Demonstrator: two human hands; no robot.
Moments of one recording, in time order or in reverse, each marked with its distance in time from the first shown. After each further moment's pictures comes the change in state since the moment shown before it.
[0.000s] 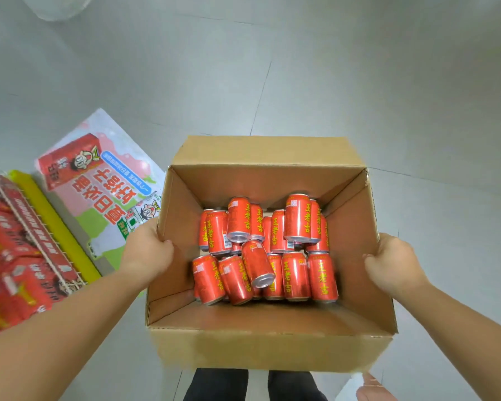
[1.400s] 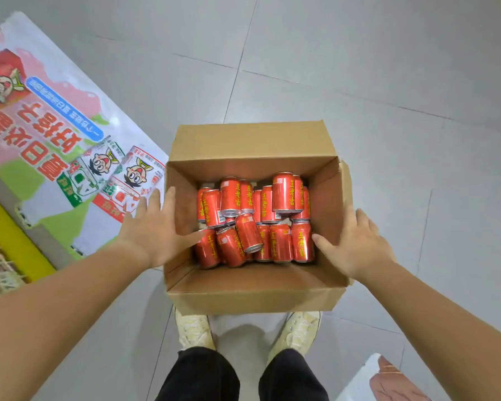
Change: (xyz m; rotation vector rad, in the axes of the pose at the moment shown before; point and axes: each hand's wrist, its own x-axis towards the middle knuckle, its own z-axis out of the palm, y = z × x) left_hand 0.099 -0.113 0.196 0.716 -0.317 0.217; right_hand 0.103 0.056 0.236 -0.452 -0.111 -0.079
